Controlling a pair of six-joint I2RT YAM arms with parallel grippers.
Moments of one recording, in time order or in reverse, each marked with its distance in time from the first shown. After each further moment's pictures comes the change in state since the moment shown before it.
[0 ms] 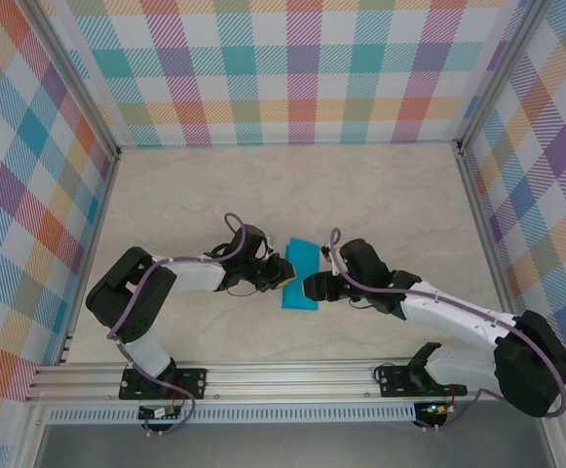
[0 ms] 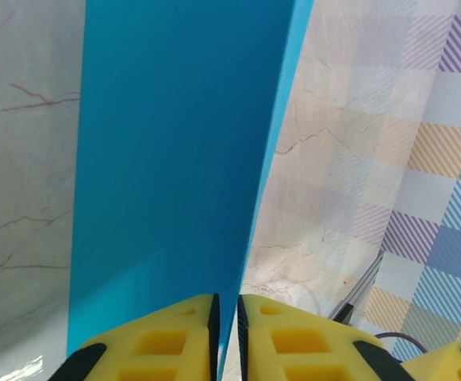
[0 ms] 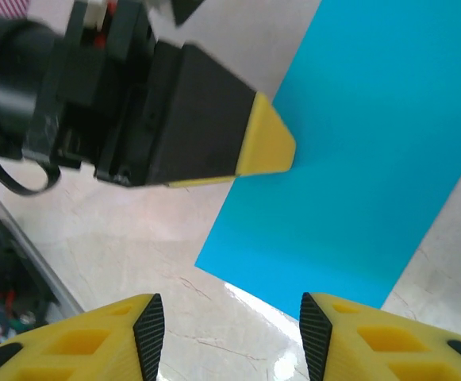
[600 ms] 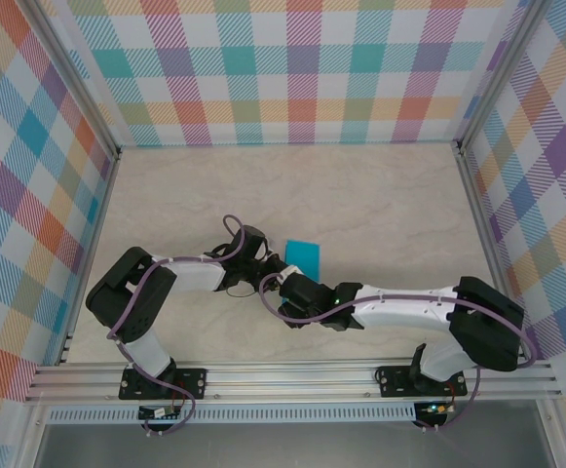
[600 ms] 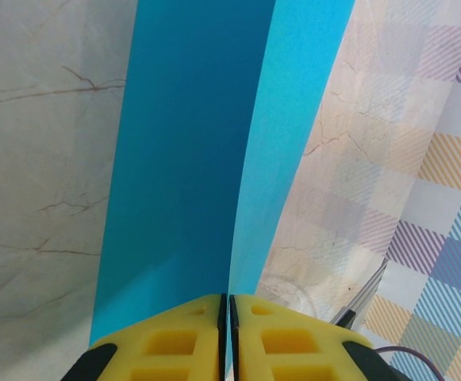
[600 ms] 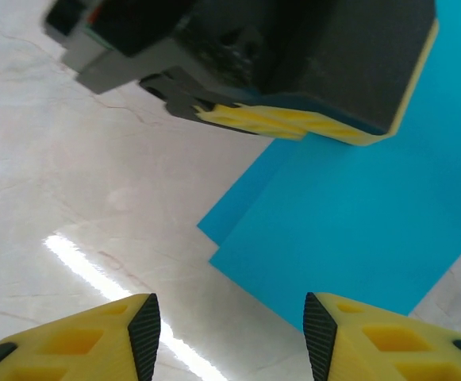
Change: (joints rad) left arm 0.000 0.000 0.002 -0.035 -0.012 -0.027; right arm 0.369 0.308 0.200 -0.152 0.505 -0.133
